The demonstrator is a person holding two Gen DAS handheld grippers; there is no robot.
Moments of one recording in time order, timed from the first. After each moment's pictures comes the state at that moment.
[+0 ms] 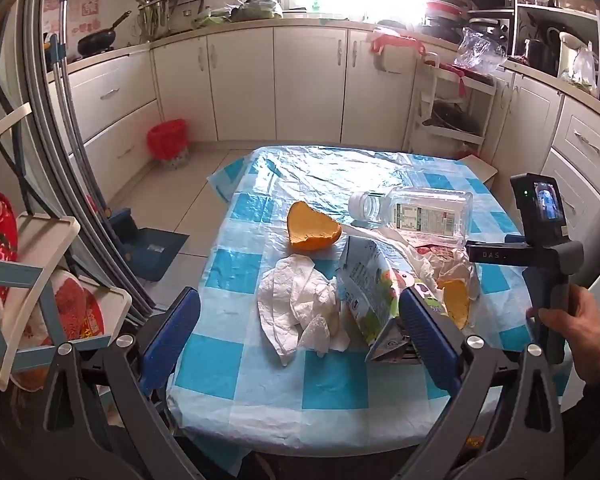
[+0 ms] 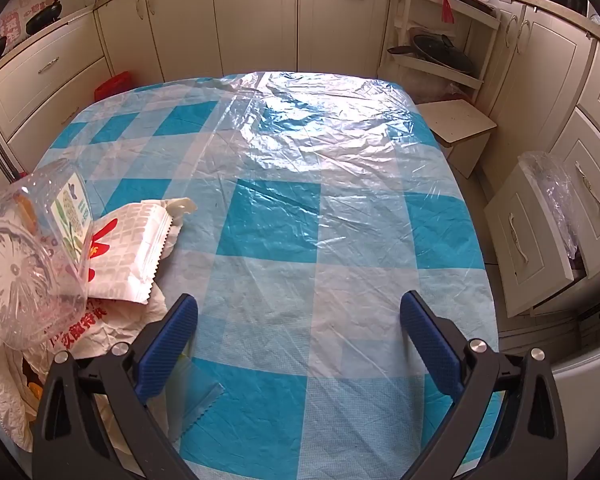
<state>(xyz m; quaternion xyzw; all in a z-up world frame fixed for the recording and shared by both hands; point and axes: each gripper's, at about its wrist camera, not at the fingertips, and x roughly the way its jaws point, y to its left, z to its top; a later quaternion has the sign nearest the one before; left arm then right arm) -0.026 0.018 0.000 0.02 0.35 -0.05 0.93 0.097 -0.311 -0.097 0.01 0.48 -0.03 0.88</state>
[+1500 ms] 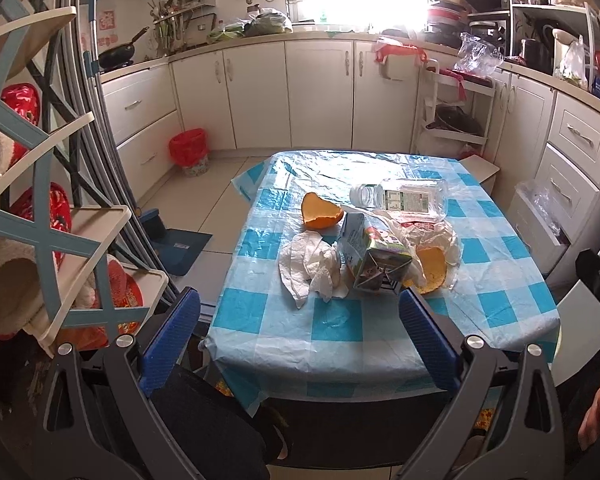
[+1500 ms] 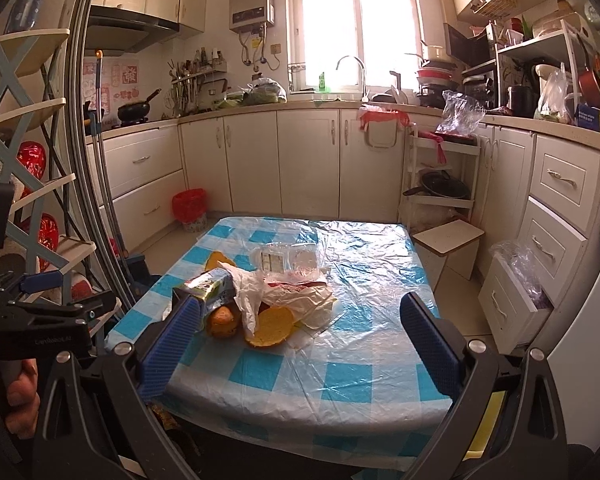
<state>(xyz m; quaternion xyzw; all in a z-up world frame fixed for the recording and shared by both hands) -0.118 0.020 0.034 0.04 0.34 -0.02 0.94 -0.166 -0.233 0.051 0.02 0.23 0.03 0.97</state>
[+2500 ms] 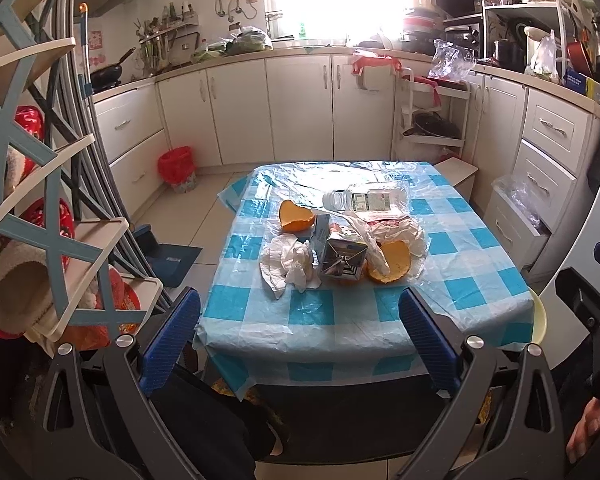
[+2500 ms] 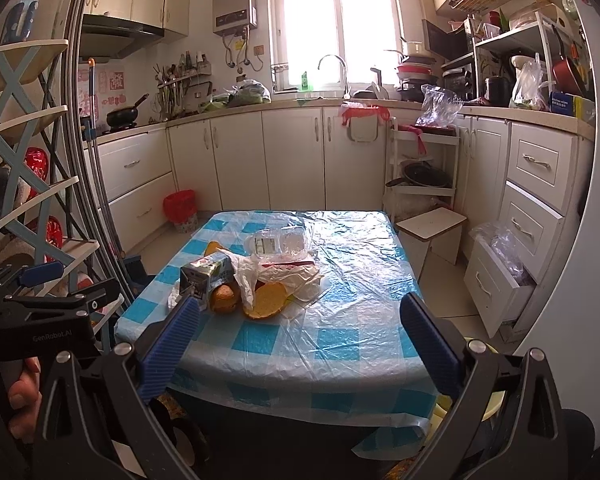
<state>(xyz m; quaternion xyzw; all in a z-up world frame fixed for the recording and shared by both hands) -0.165 0.007 0.051 0.05 0.31 -0.05 0.95 -0.213 -0.233 0.050 0.04 0.23 0.00 0.97</state>
